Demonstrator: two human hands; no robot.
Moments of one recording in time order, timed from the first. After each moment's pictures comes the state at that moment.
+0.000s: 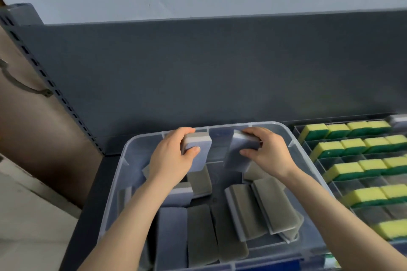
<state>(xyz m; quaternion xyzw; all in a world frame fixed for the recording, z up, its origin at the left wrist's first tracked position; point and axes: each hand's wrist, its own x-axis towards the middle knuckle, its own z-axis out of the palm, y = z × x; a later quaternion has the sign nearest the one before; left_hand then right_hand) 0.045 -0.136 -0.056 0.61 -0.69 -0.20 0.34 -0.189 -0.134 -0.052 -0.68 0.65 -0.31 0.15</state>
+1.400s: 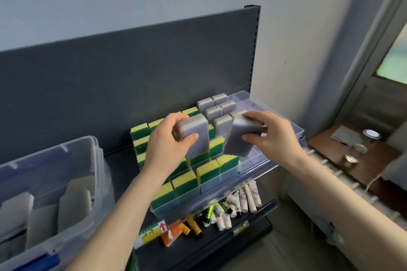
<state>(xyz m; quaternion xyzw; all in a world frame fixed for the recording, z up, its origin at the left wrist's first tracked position) -0.395 0.002 -0.001 0.40 -0.79 -0.26 0.39 -0.615 0.100 0.000 -0.57 0.69 -0.44 0.05</state>
